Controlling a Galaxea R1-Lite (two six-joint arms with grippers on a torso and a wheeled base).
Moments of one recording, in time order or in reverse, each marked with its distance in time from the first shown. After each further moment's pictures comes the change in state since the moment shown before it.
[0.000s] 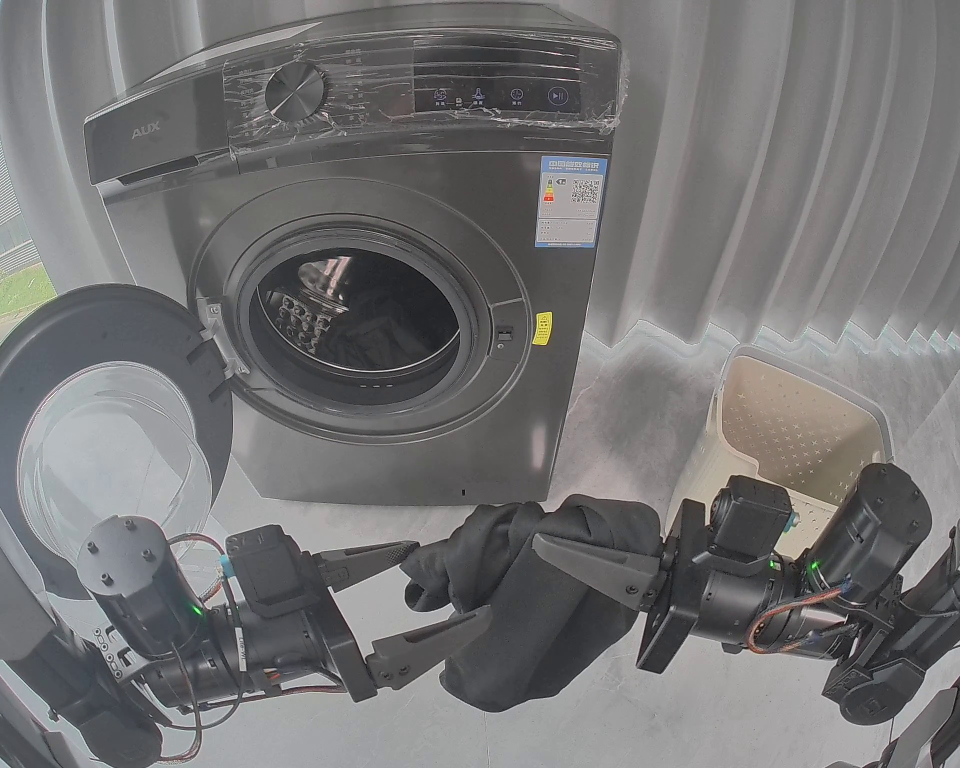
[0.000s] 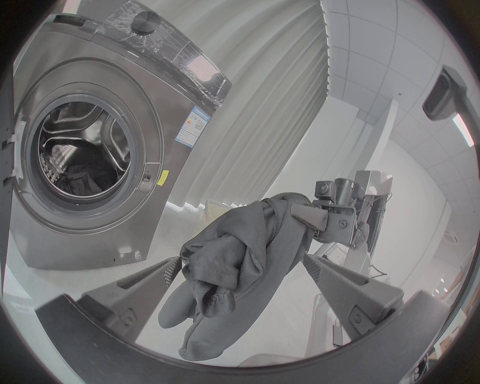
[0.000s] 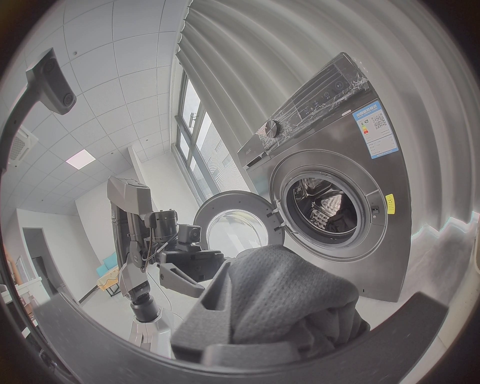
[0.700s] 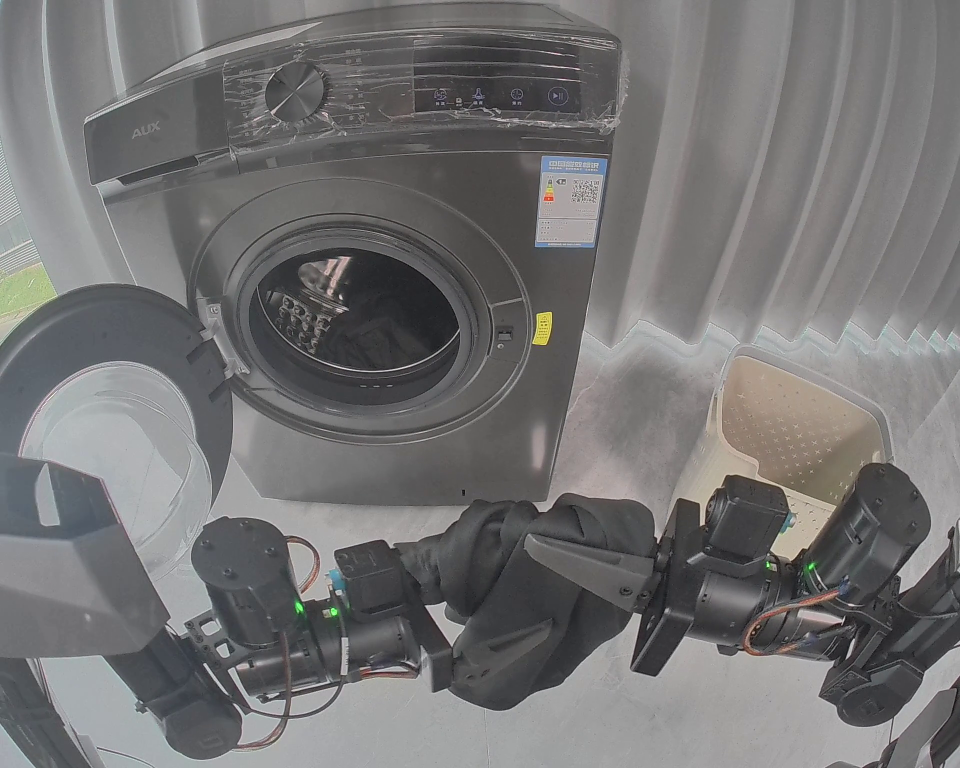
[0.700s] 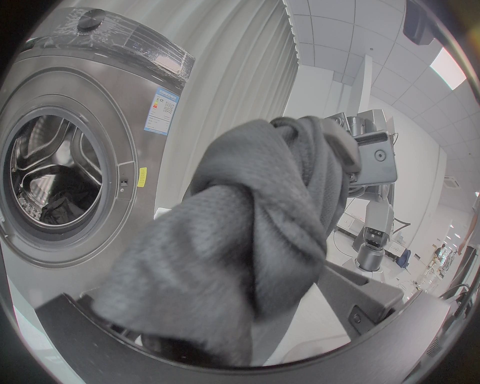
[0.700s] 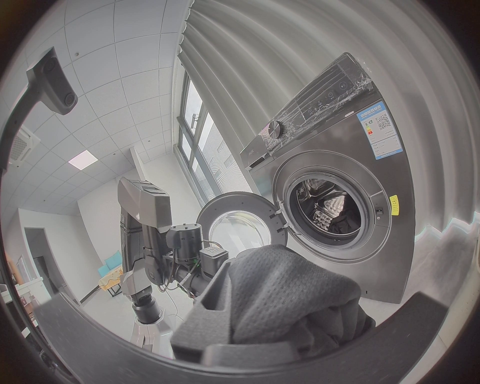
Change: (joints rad) left arm -0.040 0.232 -0.158 -0.001 -0.006 0.272; right arm 0.014 0.003 -0.013 0.000 -0.001 0.002
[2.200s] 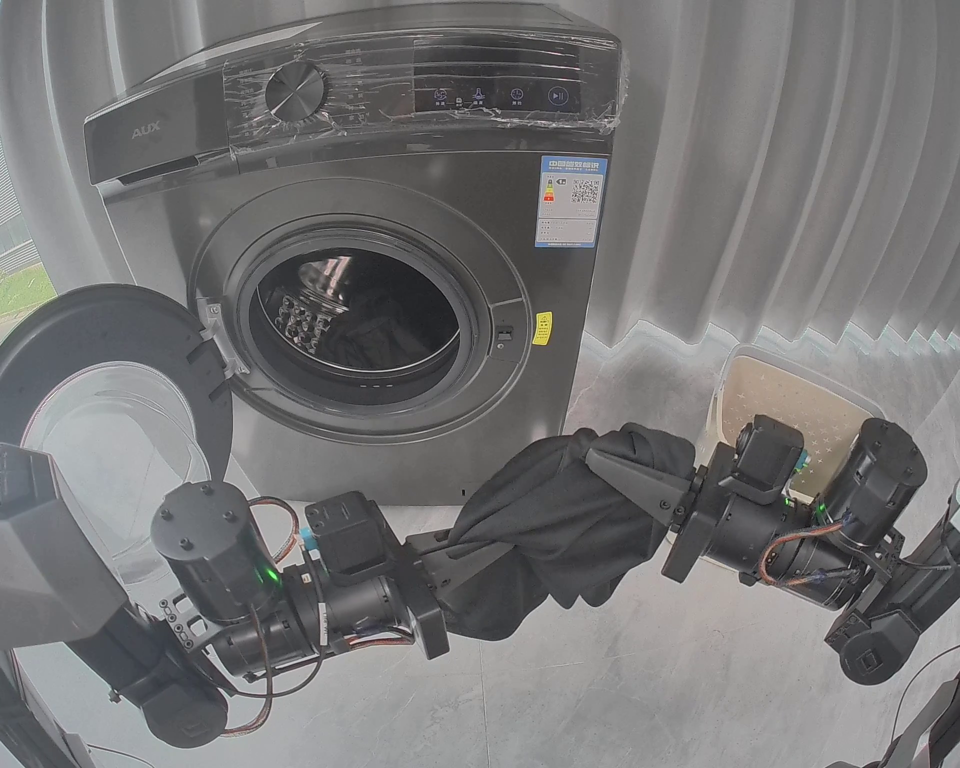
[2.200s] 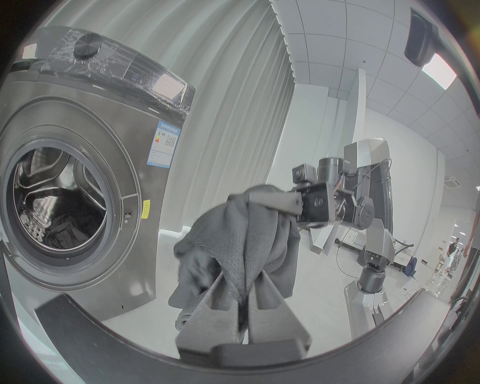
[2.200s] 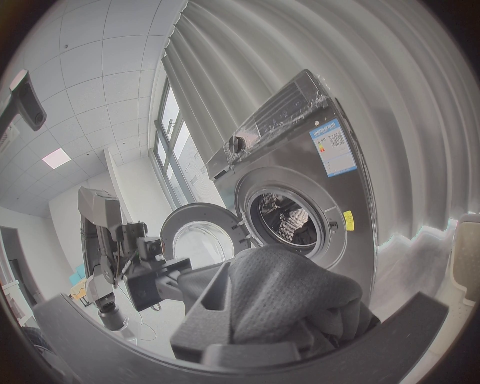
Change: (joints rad) left arm 0.009 -0.084 -0.054 -0.002 0.007 -0.033; right arm -0.190 0.023 -0.042 0.001 -0.007 0.005
